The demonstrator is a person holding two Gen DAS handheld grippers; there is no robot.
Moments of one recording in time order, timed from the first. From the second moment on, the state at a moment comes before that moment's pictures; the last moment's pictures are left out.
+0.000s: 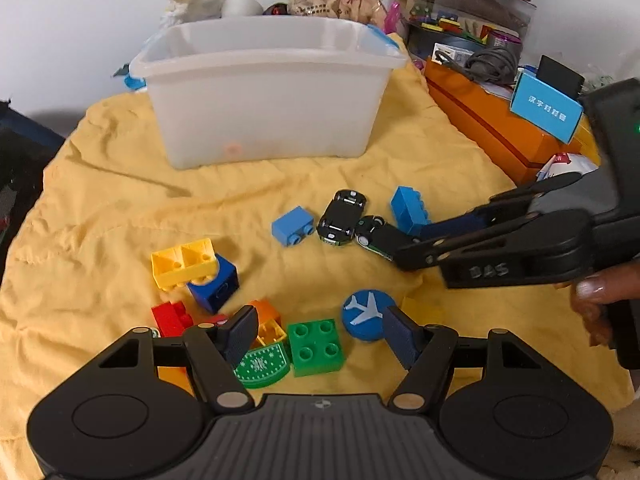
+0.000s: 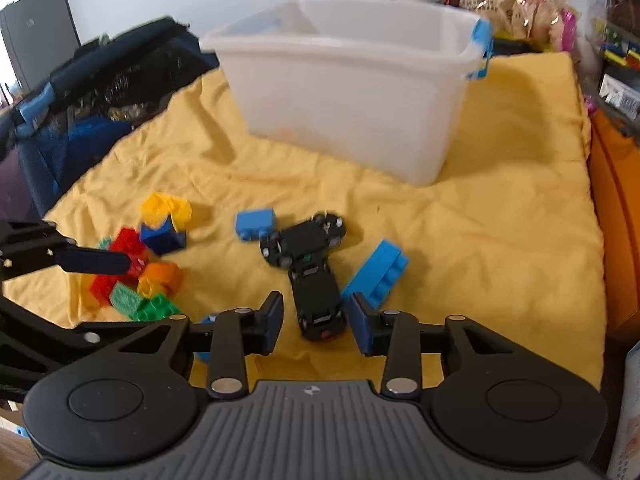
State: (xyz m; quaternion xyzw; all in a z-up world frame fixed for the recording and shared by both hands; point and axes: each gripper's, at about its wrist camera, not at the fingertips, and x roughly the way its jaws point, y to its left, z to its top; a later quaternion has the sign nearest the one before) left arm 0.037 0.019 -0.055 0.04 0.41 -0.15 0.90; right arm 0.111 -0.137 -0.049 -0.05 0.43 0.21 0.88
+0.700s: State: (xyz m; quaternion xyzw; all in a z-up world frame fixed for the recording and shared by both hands) left arm 0.099 -0.006 -0.037 0.10 0.39 -0.24 0.88; right arm 0.117 -0.125 -0.060 -0.16 0.37 0.26 0.88
